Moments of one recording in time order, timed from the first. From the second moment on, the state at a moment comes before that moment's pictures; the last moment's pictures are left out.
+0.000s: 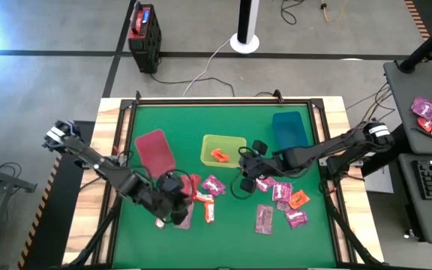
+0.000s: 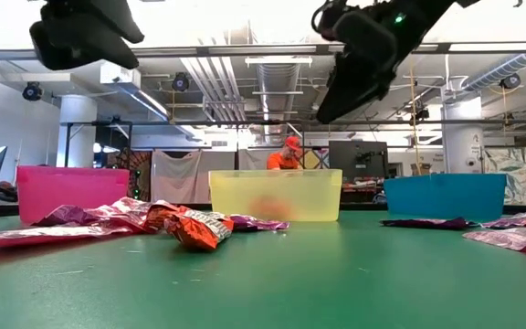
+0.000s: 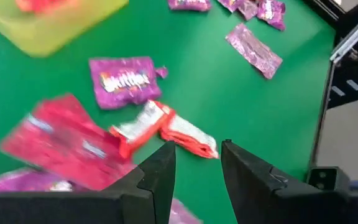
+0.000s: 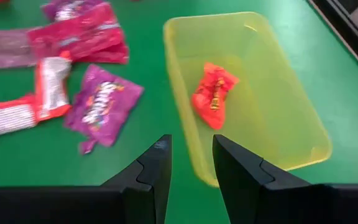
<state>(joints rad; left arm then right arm) -0.58 1.38 0.99 -0.52 -0.44 -1.13 0.18 1.51 1.01 -0.36 0.41 0.33</state>
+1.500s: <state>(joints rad) -0.46 1.88 1.32 -1.03 -0.32 -1.40 0.25 1.50 1.00 -0.36 0.47 0.36</state>
